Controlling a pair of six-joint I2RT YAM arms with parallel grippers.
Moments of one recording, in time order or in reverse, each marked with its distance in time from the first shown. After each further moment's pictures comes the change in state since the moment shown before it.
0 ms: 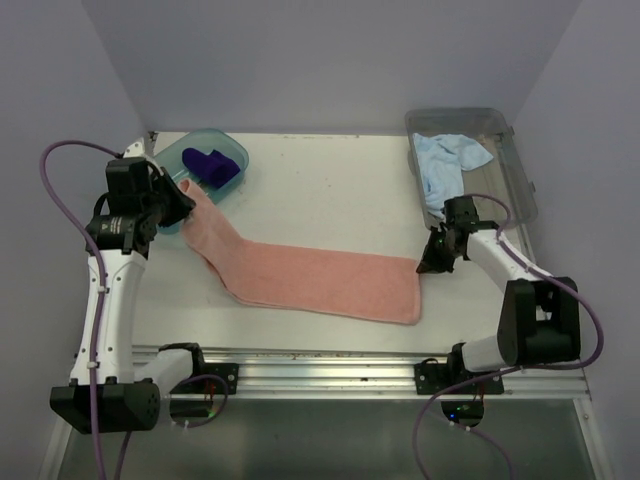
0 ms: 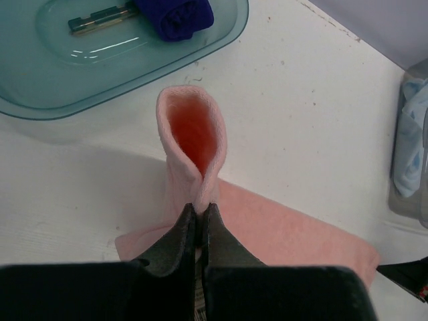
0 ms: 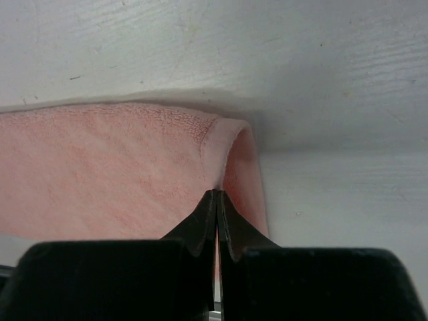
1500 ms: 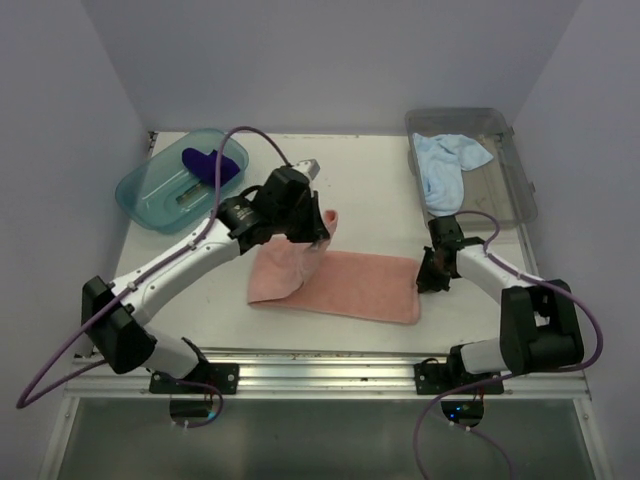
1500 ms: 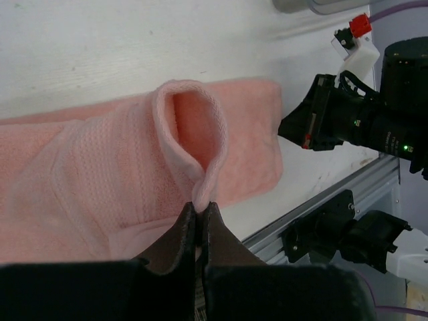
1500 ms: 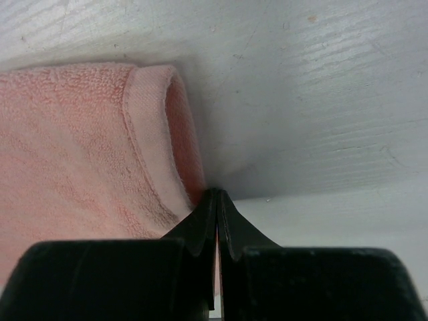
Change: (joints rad) left arm -0.812 0.347 0.092 0.140 -0.039 -0.212; right arm 0.113 -0.021 -0.149 0.047 0.188 0.084
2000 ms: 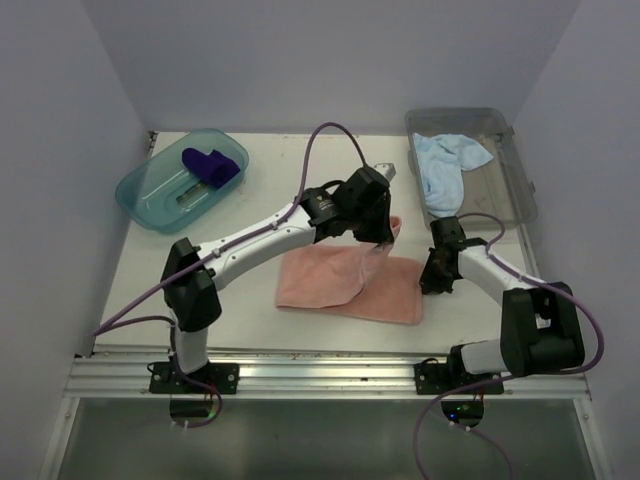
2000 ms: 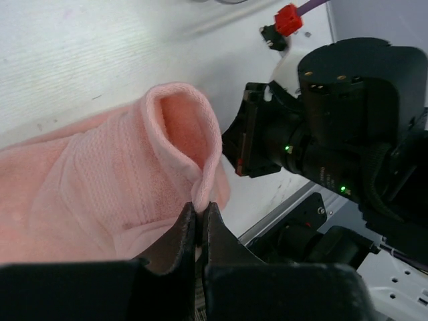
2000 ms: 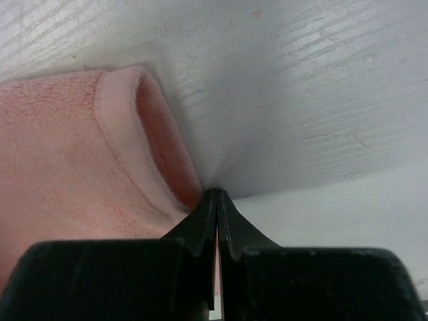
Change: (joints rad) left arm -0.209 0.429 0.391 0.021 -0.013 -0.048; right arm -0.013 -0.015 -0.011 -0.021 0.058 0.053
